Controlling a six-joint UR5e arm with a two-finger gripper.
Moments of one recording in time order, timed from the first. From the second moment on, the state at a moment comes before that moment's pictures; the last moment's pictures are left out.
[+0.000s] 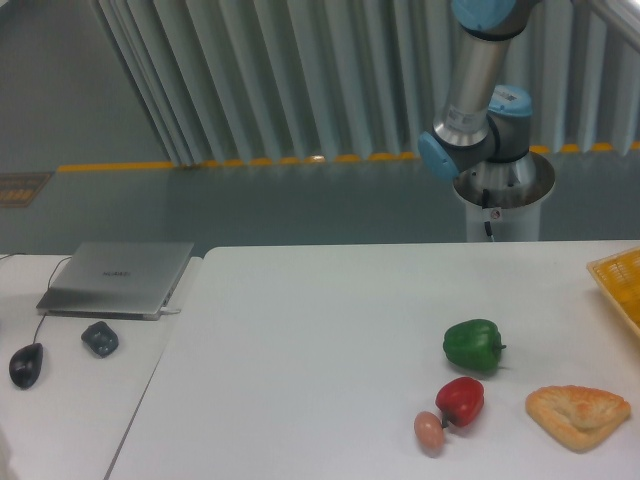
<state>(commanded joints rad) 2.82 -1.93 -1.63 -1.25 1.78 1.30</state>
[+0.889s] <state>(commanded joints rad) 2.81 -1.94 -1.64 -1.22 1.89 1.29</state>
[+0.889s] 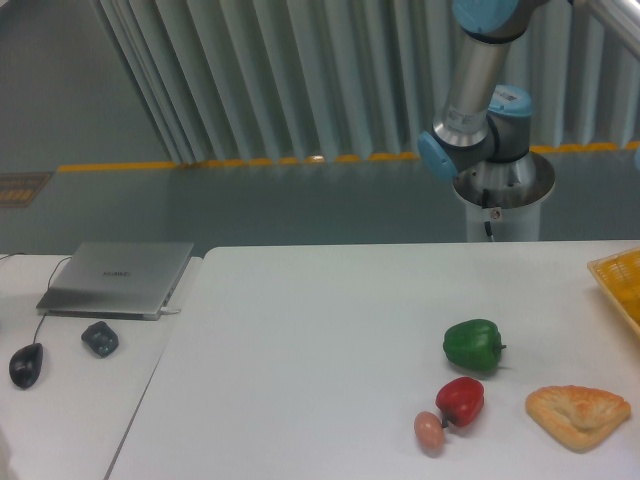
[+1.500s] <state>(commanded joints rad) 2.79 -1.94 -1.67 -1.21 1.86 1.25</state>
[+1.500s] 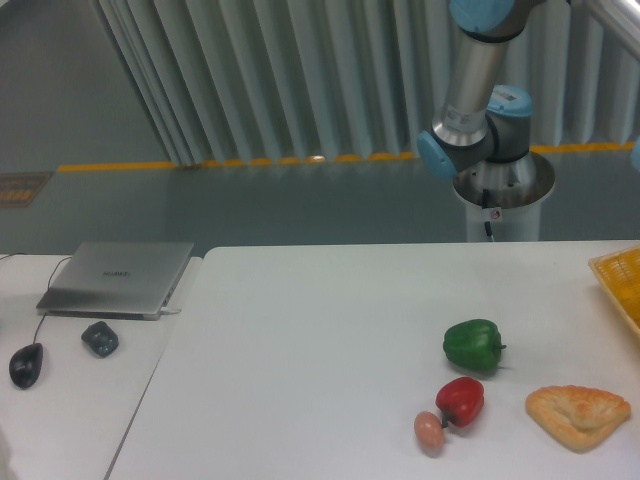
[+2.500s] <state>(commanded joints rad) 2.81 -1.94 -1.66 -1.21 1.86 1.26</state>
